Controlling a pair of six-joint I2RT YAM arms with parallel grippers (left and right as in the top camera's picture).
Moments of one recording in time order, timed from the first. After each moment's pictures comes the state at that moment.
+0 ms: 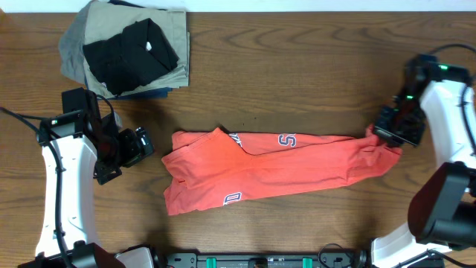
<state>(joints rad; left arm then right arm) 0.27 1.40 1.12 -1.24 0.23 -0.22 -0.15 1.78 1.43 -1.37 -0.03 0.34</state>
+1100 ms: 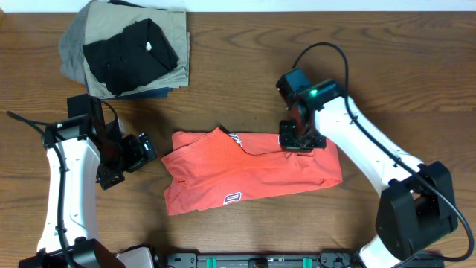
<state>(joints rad) 0.27 1.40 1.06 -1.21 0.23 -0.22 0.50 1.78 1.35 -1.15 -0.07 0.54</state>
